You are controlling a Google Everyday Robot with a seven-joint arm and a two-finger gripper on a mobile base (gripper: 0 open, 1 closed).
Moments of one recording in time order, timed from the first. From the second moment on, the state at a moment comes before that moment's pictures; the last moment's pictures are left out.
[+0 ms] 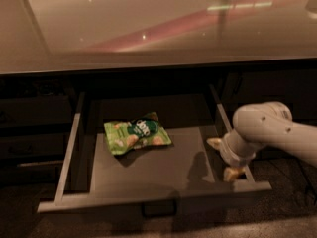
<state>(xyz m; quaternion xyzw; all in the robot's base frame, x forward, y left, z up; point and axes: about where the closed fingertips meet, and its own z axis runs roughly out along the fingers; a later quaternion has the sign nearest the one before) 0.495 -0.220 0.596 -0.78 0.62 0.00 0.10</state>
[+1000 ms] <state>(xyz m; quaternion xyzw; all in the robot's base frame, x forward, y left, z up) 0.465 -0.231 0.582 -0.77 0.64 0.00 0.07</state>
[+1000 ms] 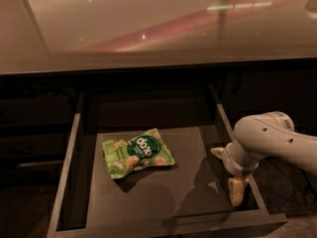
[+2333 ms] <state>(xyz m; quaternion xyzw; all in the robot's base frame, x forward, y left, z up) 0.481 -0.207 0.741 -0.78 0.59 -0.02 0.21</state>
